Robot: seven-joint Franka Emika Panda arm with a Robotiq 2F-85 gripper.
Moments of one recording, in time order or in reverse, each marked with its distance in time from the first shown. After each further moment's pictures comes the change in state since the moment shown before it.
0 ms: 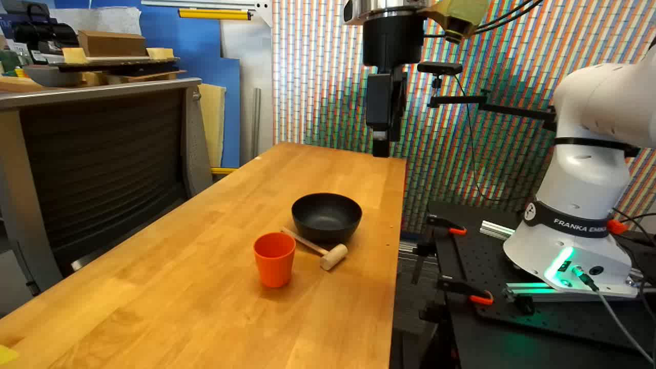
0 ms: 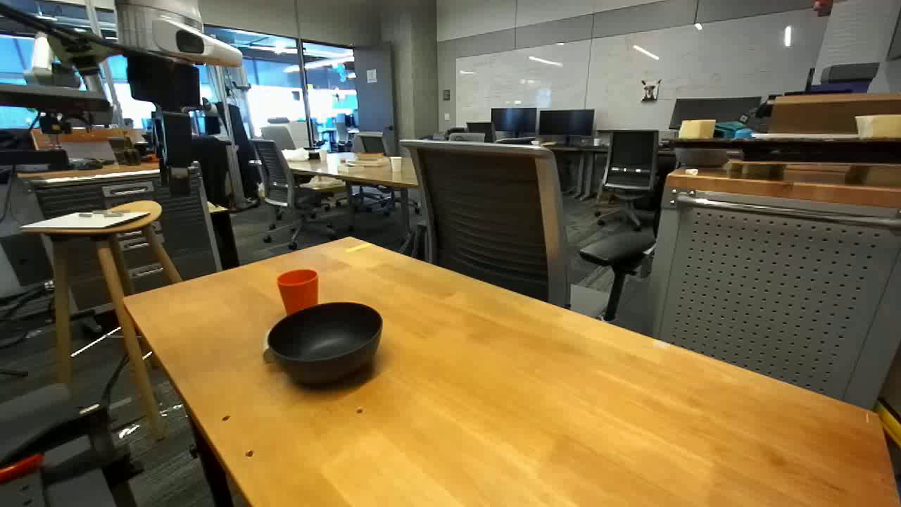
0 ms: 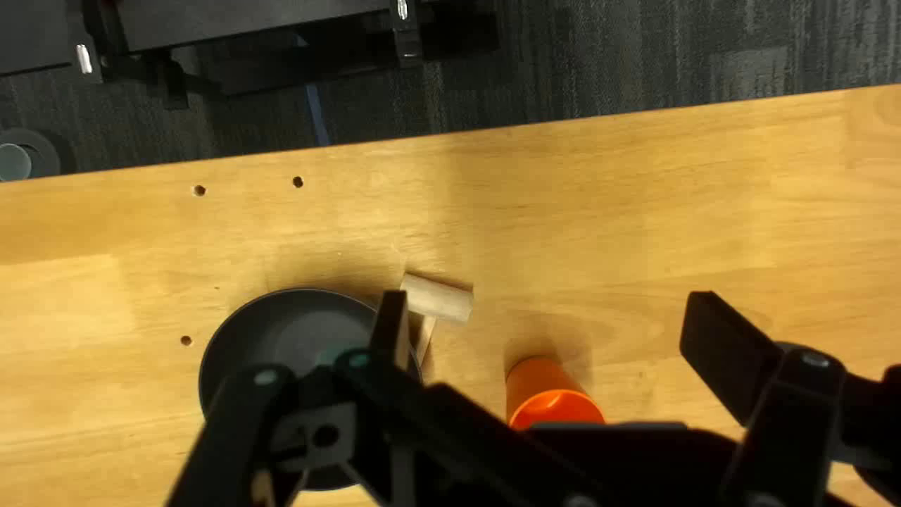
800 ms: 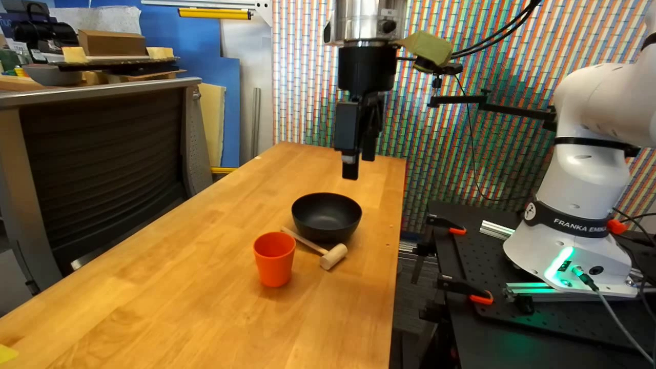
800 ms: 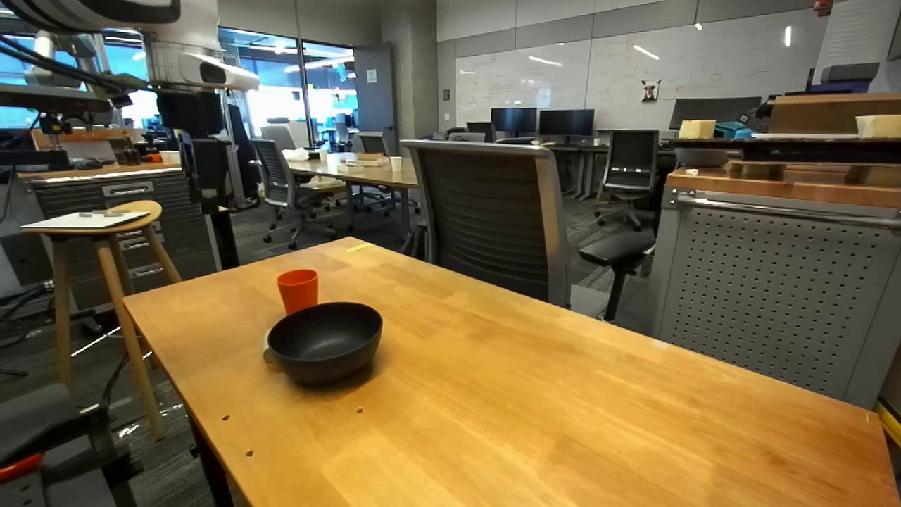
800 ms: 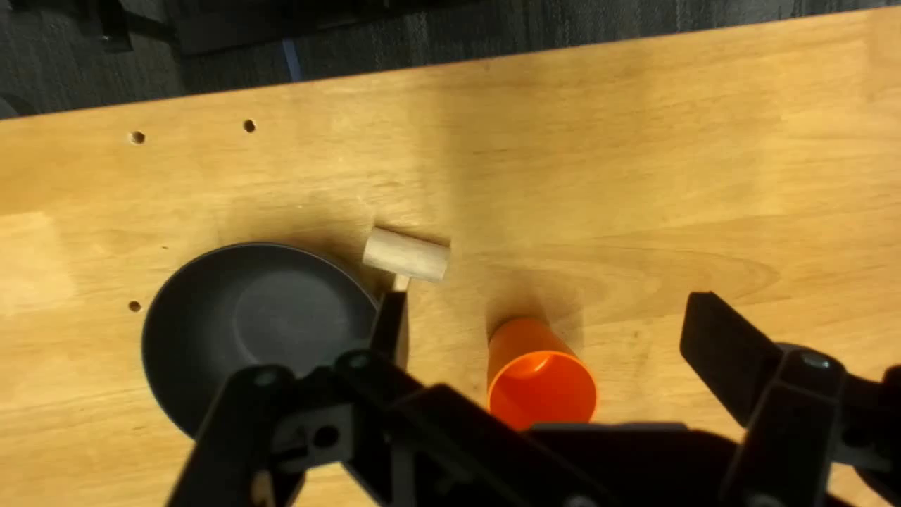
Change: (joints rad) arm 0.000 0.137 0.025 0.016 -0.032 0.181 0.050
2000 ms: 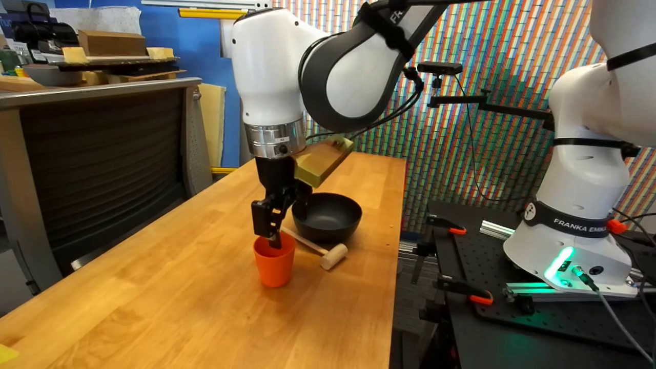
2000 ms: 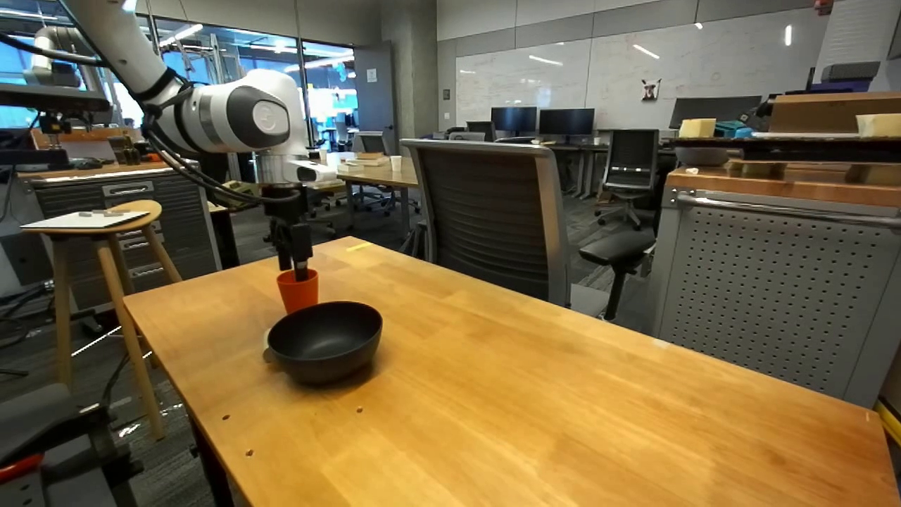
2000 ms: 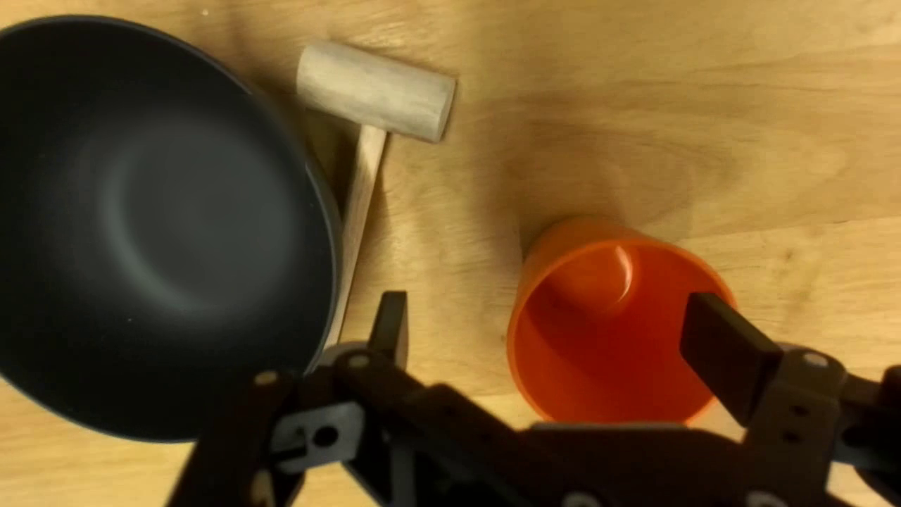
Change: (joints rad) arm 0.116 0.589 -0.160 0.320 -0.285 0.201 0.165
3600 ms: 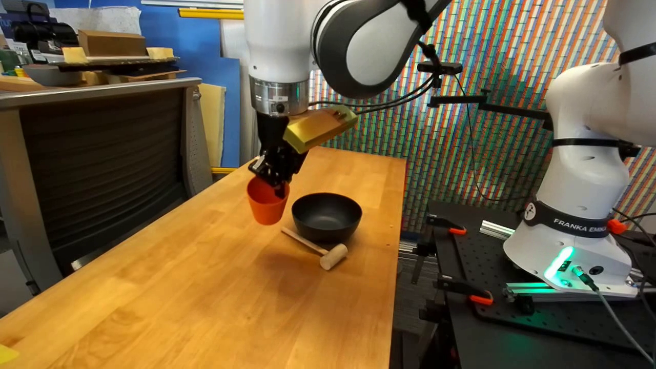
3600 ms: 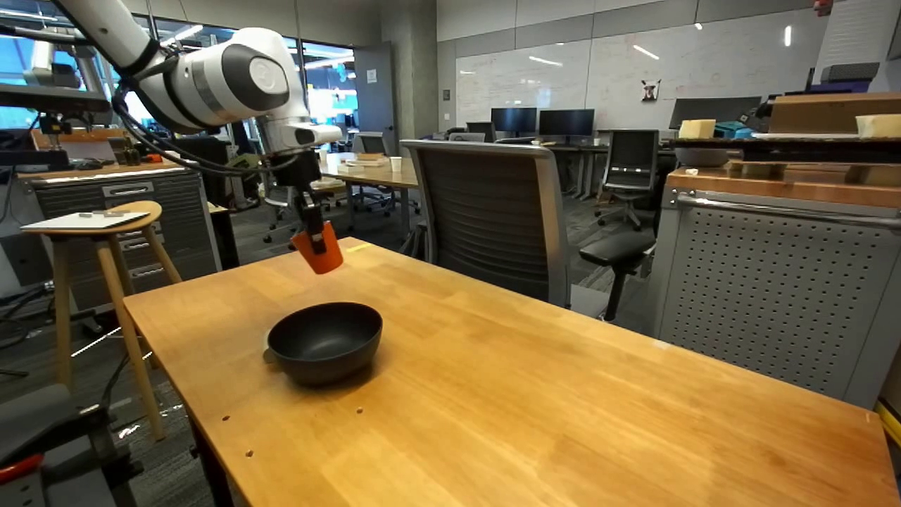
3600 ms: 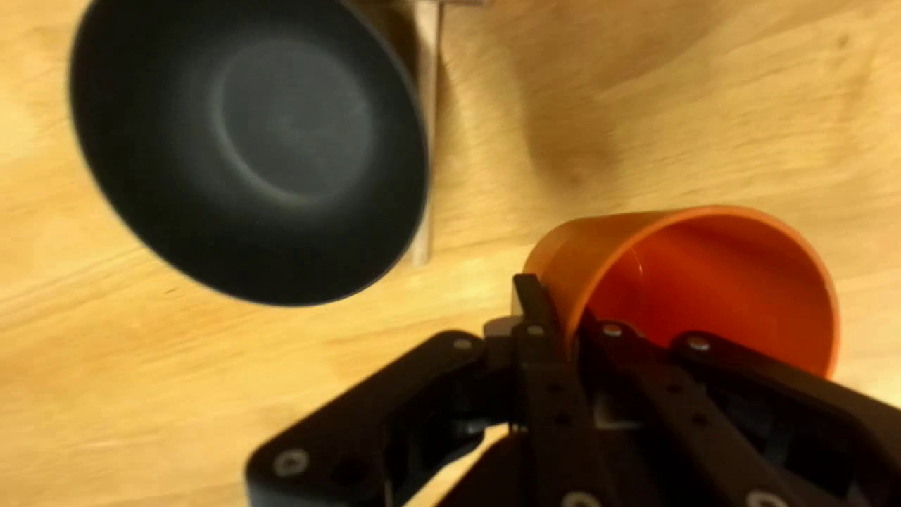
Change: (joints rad) arm 0.077 -0.138 -0.135 -0.045 -0.150 0.030 0.271
